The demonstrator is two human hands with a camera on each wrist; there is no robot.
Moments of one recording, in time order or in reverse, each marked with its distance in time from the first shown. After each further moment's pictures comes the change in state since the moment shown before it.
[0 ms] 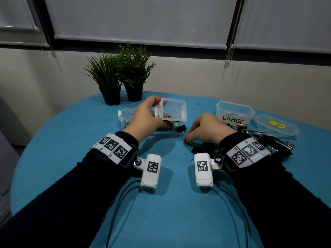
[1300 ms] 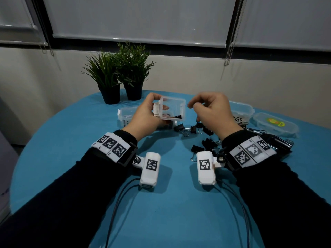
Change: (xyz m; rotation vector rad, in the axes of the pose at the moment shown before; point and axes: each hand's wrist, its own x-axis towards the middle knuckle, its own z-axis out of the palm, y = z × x) left_hand -0.004 0.006 -0.002 -0.001 -0.060 -0.017; right_hand 0.001 -0.002 -0.011 0.502 0.448 -0.391
